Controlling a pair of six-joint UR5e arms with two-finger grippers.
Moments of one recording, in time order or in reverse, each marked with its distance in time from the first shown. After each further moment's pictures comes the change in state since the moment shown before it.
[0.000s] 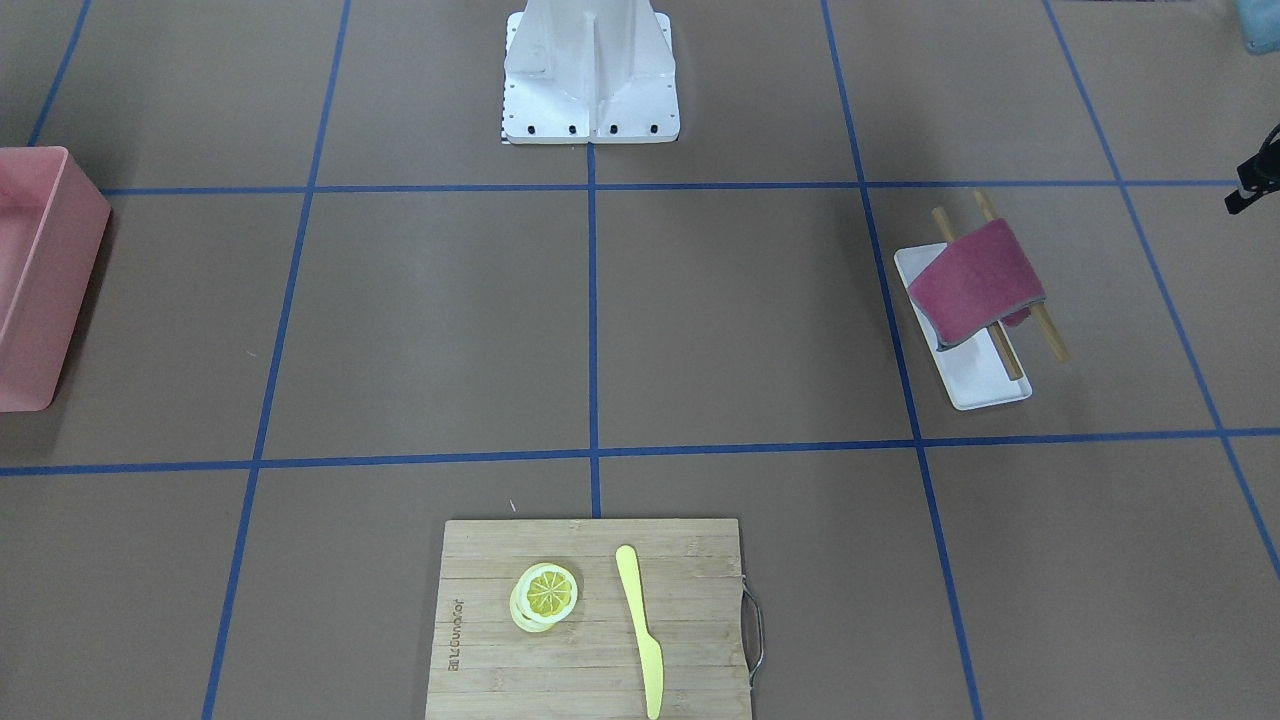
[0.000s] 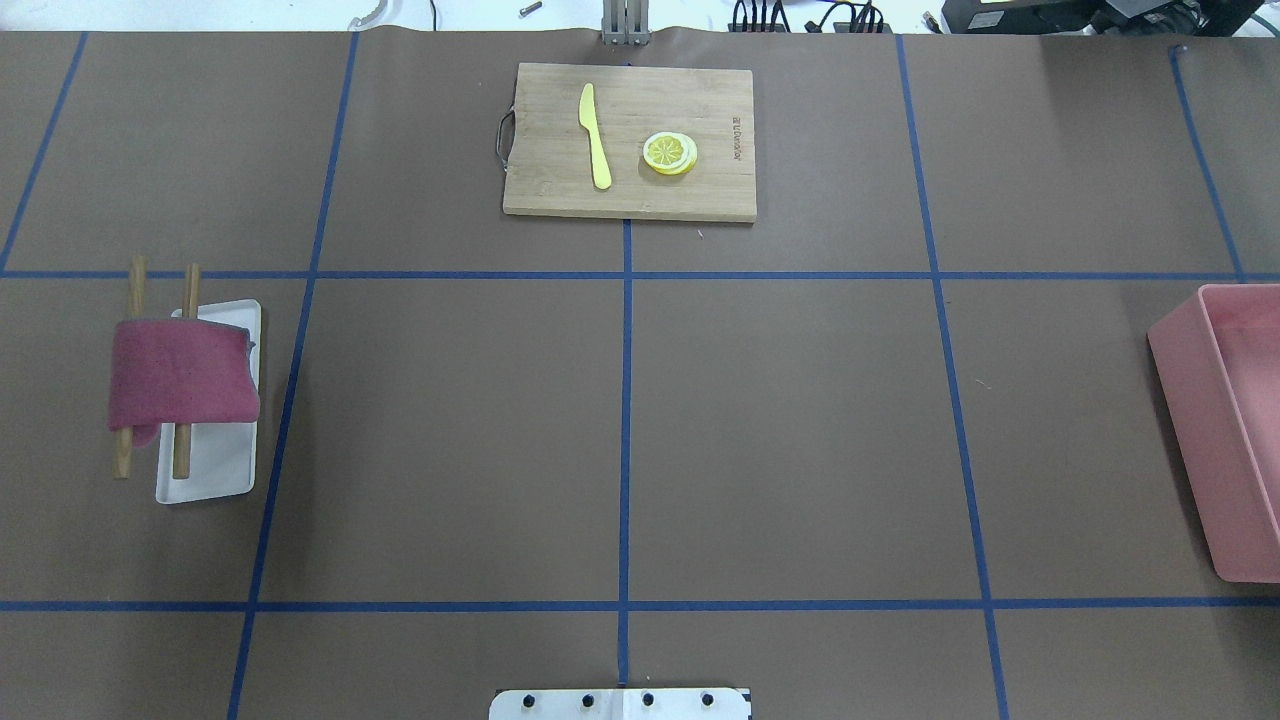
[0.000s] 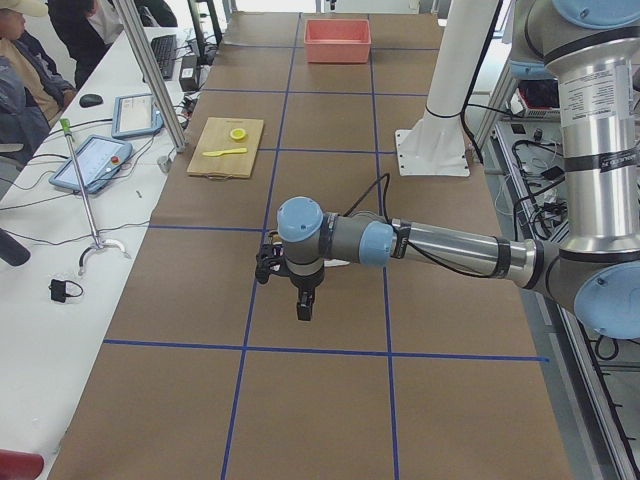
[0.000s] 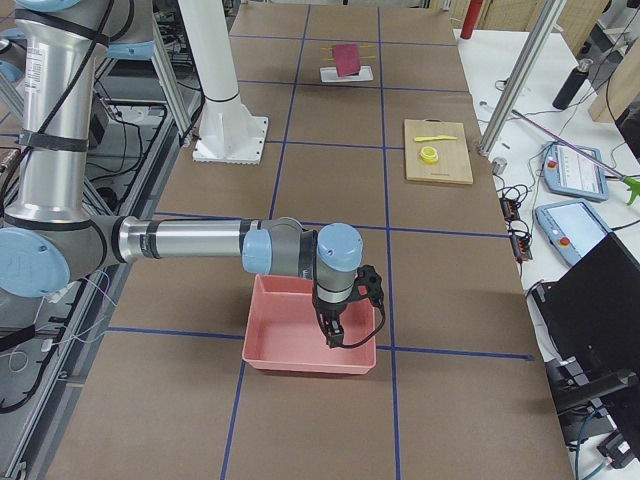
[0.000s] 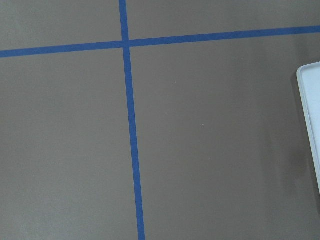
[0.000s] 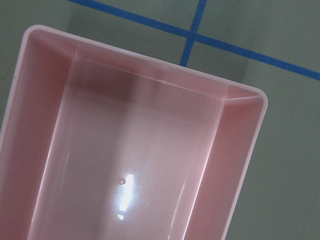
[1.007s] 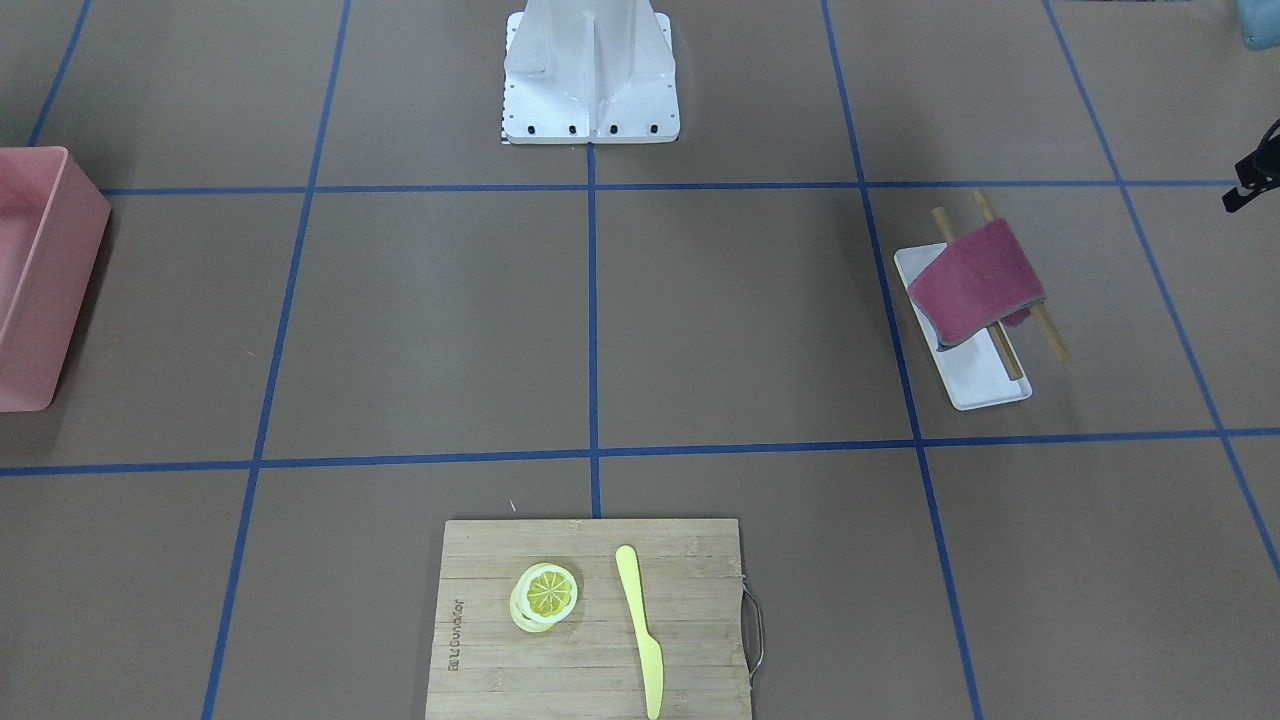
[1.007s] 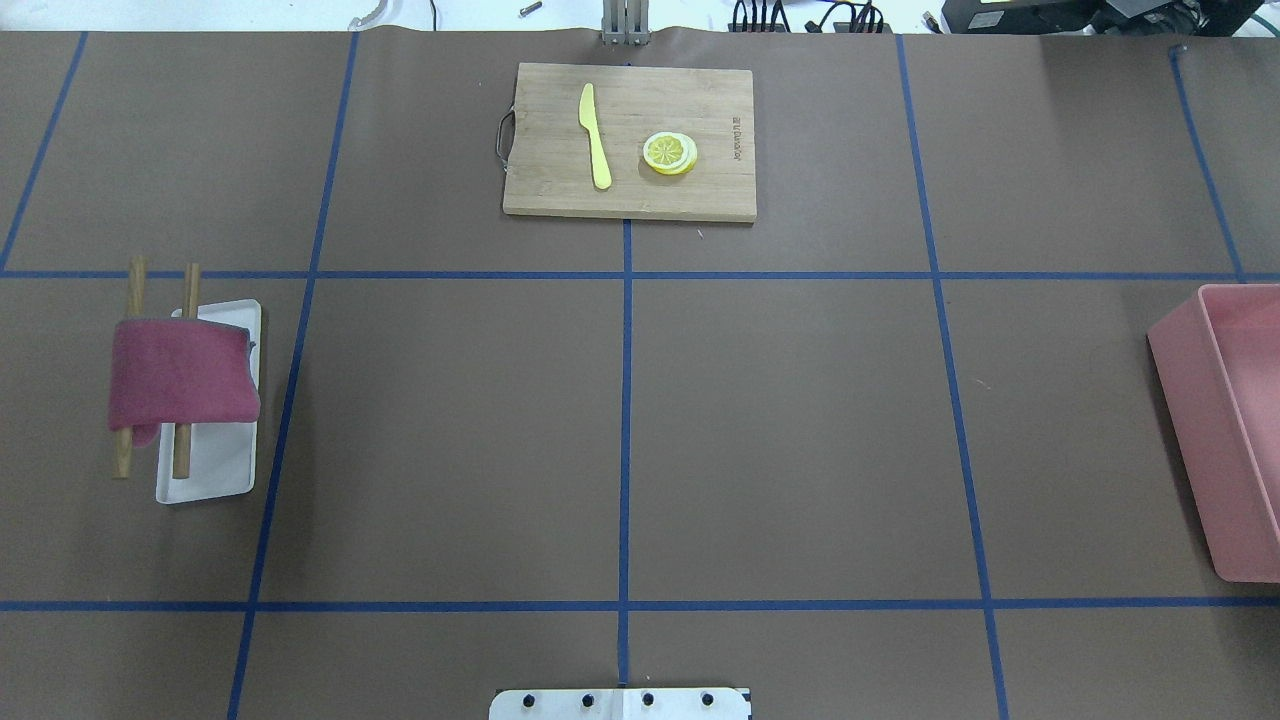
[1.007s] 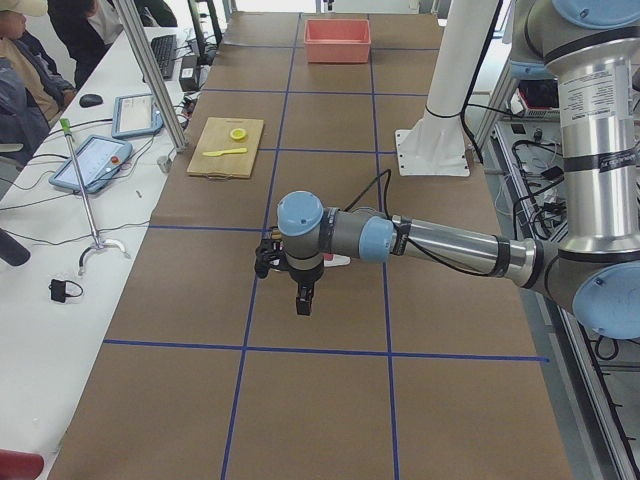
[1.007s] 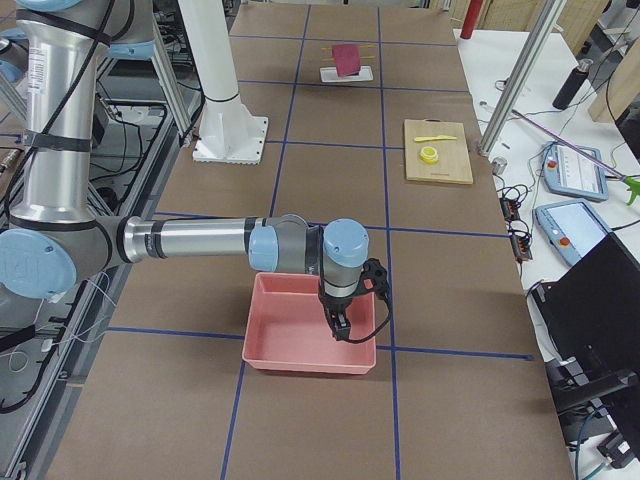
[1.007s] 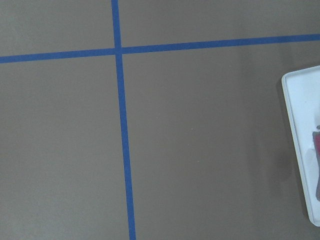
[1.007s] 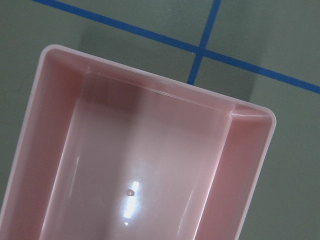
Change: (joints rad) left arm 0.002 -0.001 -0.014 0.003 -0.007 -0.012; right arm -0.004 0.022 0.001 0.000 0.043 -0.003
